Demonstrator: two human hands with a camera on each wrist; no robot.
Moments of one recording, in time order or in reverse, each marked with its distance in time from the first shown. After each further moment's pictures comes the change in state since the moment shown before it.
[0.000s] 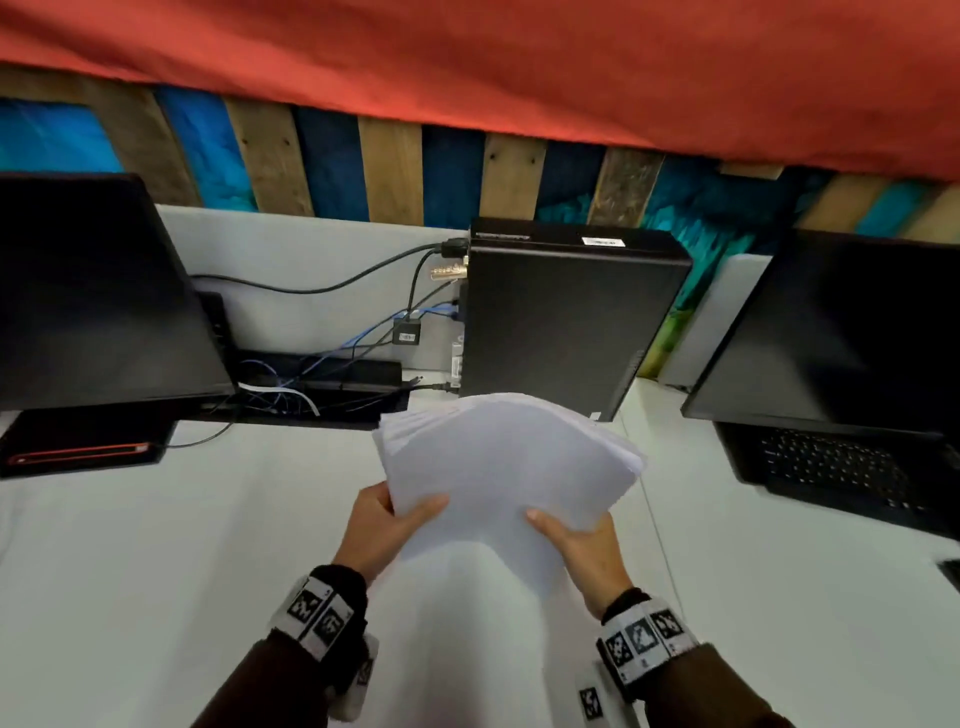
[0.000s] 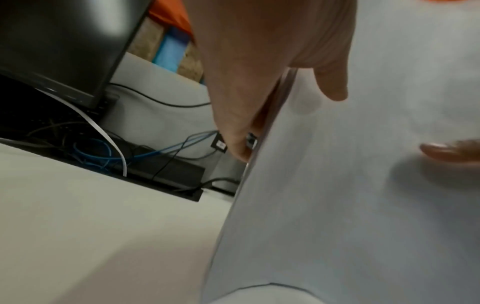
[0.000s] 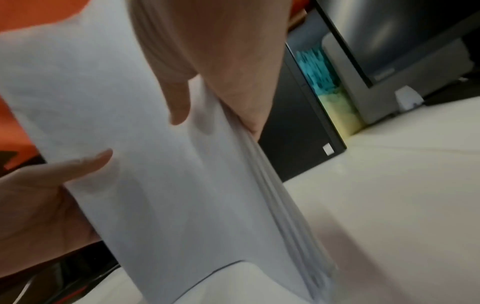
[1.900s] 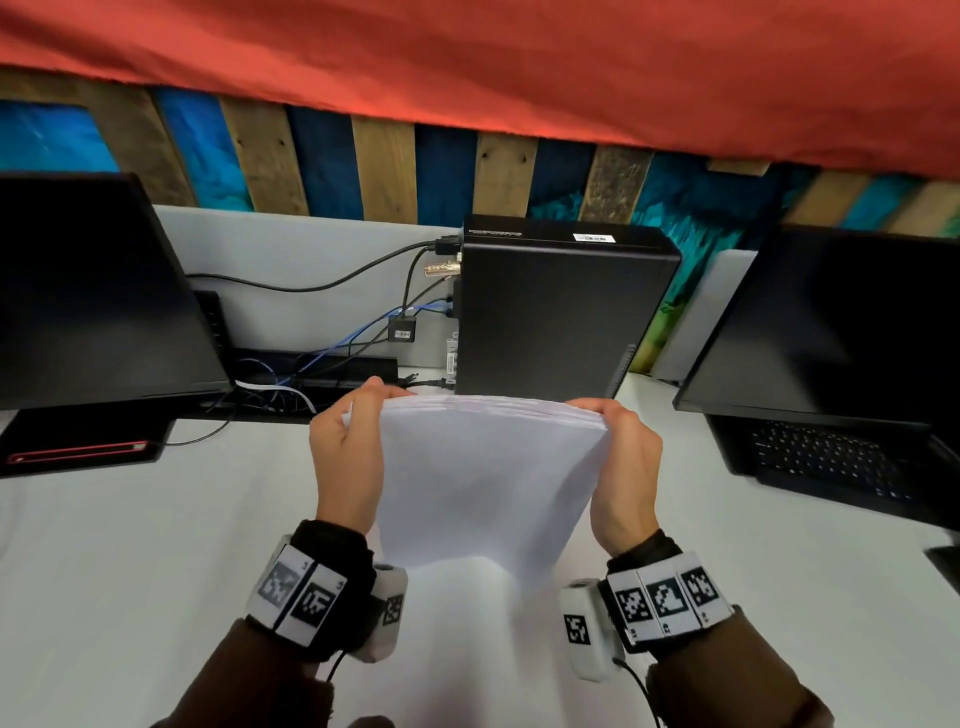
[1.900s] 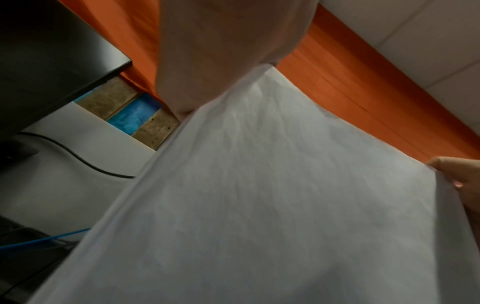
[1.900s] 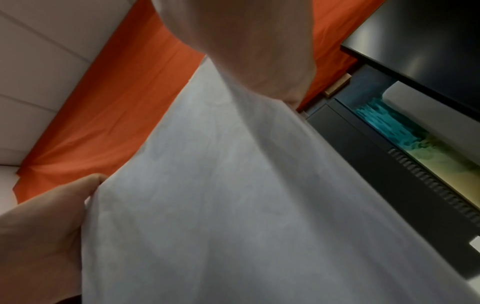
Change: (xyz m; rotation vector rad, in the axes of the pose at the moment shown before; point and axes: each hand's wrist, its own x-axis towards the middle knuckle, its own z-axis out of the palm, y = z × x) left_hand -0.009 0.086 0.020 -0.124 0.355 0.300; right_hand -0.009 -0.095 0.009 0.104 0.203 -0.350
